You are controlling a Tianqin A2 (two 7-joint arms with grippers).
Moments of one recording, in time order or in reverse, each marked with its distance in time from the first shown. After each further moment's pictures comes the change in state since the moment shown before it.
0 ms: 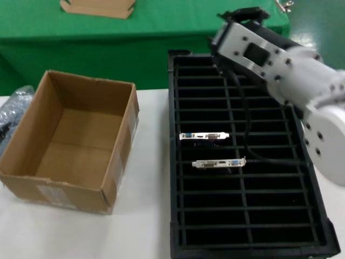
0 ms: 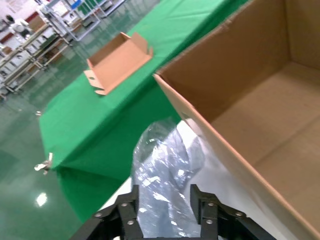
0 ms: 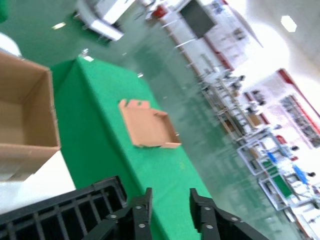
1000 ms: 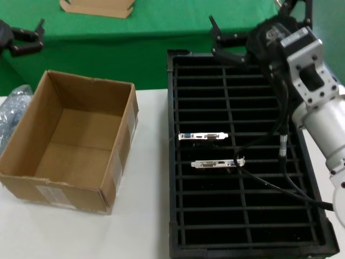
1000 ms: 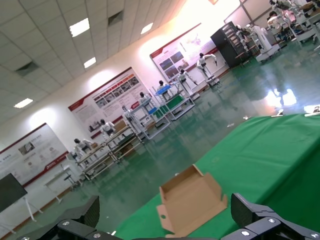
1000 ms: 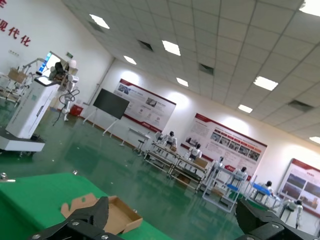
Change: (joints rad) left arm 0.245 0.099 -0.037 -0.843 -0.022 -0.268 -0.385; right arm -0.313 -0.020 0.202 -0.001 0.582 0.644 -0.255
